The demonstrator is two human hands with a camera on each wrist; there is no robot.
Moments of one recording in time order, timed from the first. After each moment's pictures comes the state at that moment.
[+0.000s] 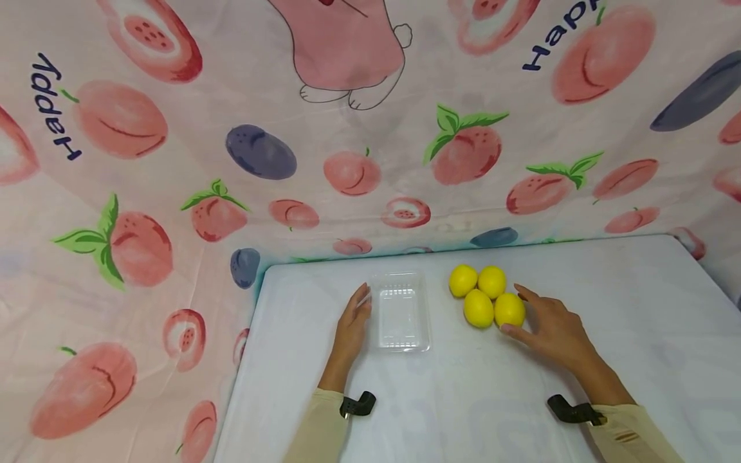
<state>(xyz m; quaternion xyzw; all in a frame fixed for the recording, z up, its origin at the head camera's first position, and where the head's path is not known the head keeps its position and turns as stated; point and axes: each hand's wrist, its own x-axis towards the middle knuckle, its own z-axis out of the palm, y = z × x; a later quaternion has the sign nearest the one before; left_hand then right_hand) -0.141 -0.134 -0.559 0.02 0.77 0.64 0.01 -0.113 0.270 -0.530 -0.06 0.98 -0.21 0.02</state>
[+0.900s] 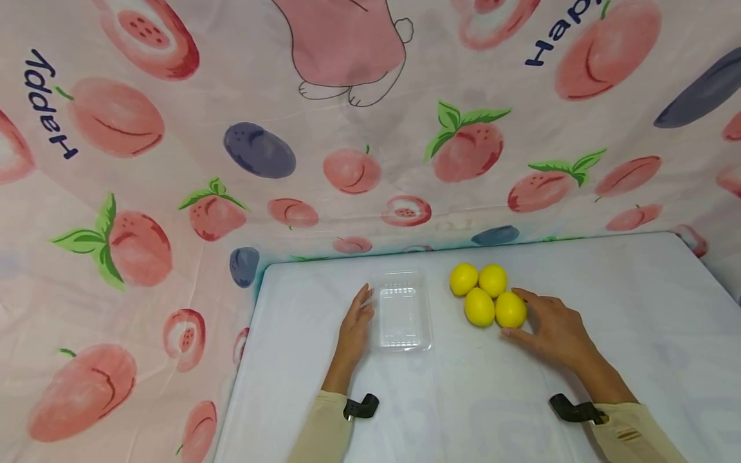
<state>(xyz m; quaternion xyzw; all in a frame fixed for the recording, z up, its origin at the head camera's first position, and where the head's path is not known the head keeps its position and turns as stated) -0.137 -0.130 -0.564 0.02 0.78 0.62 0.02 -0.115 0.273 -0.536 -0.08 0.97 -0.21 0.00</state>
